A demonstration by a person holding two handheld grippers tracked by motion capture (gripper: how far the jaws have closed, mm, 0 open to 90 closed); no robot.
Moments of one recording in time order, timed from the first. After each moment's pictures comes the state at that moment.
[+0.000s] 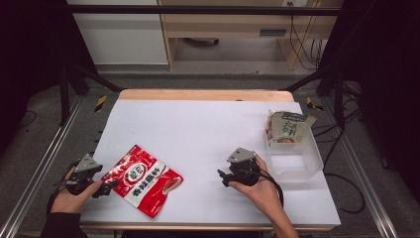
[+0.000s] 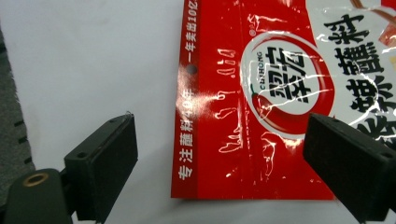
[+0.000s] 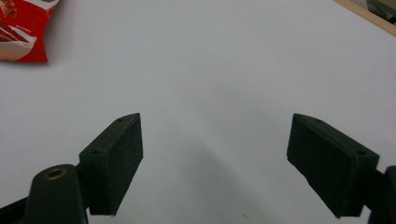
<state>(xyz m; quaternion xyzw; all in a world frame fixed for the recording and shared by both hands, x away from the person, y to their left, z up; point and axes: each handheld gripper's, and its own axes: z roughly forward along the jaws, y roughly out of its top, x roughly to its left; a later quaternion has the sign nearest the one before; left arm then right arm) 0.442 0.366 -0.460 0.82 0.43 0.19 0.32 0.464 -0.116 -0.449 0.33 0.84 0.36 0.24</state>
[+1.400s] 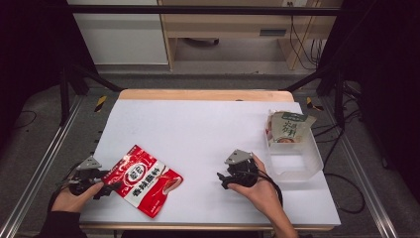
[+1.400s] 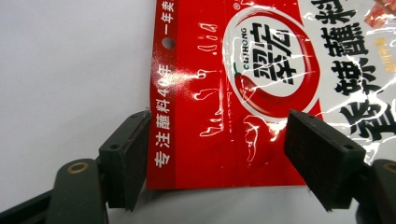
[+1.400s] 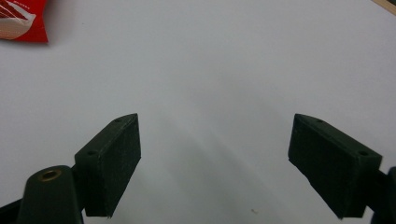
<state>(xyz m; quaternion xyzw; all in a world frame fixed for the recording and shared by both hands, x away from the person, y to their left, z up) 0.445 0.365 -0.465 0.83 0.44 0.12 0.33 0.464 -0.113 -0.455 0.31 0.86 0.34 0.23</state>
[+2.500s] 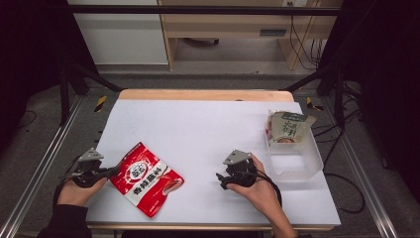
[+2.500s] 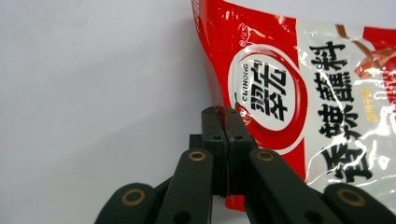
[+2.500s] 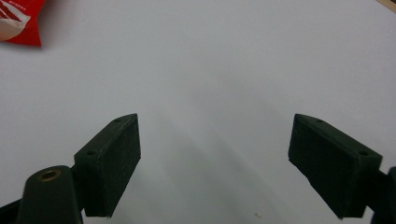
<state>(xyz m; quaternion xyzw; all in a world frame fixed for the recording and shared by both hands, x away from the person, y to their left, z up) 0.462 0.350 -0.445 0.81 0.45 0.14 0.34 0.465 -0.109 -0.457 0.31 0.86 0.33 0.23</state>
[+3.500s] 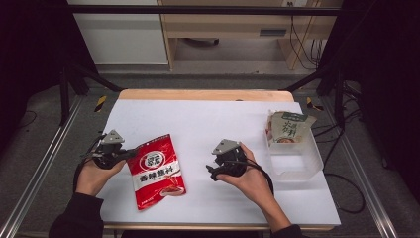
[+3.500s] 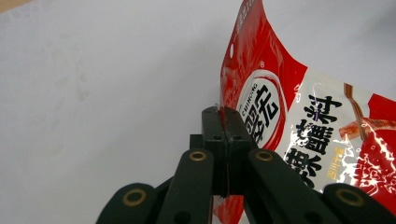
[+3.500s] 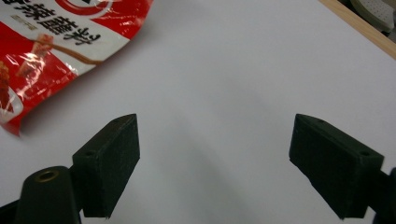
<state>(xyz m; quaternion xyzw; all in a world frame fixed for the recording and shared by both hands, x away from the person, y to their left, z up) 0.498 0.296 -0.412 0.84 0.37 0.17 0.35 0.482 -0.079 -0.424 0.28 0.87 0.34 0.22</state>
